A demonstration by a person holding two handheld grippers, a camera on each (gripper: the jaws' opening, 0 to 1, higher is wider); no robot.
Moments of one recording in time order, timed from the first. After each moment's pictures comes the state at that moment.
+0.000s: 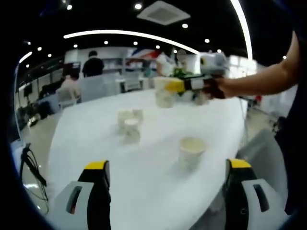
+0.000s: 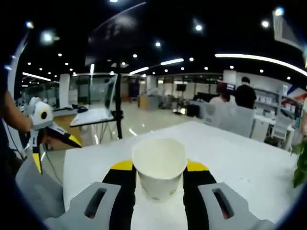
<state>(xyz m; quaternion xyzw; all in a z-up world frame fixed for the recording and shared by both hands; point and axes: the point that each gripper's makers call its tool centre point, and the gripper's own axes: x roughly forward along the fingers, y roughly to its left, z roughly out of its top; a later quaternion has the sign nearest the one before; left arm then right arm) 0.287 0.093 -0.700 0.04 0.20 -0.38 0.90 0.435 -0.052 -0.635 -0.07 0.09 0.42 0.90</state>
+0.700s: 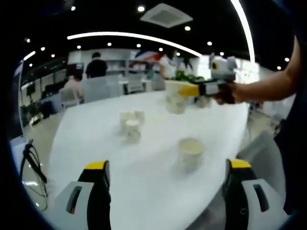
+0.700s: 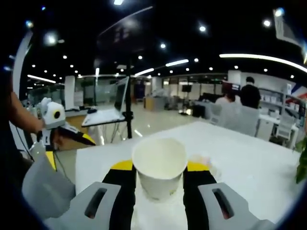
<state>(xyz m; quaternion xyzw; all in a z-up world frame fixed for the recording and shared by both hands) 0.276 0.094 -0.696 0.03 0.20 -0.36 0.91 0.388 -0.055 -0.638 -0.07 0.09 0.44 0.89</state>
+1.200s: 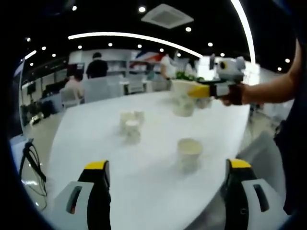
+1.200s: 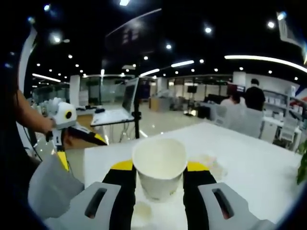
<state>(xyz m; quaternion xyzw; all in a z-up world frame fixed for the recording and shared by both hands) 0.274 0.092 -0.697 0.03 0.19 -0.36 0.91 0.355 -0.047 -0.631 -0.07 0.09 0.46 0.88</state>
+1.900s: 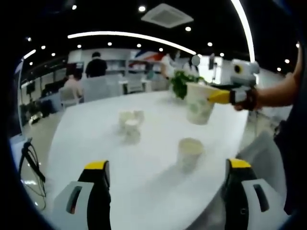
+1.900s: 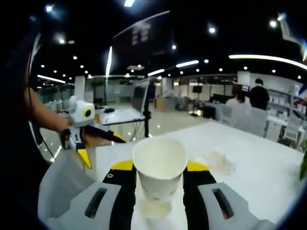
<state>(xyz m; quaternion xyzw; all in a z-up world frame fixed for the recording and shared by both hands) 0.278 0.092 -0.697 0.03 0.19 -0.37 0.91 0.311 -0.044 -0.633 -0.07 0.09 0.48 0.87</state>
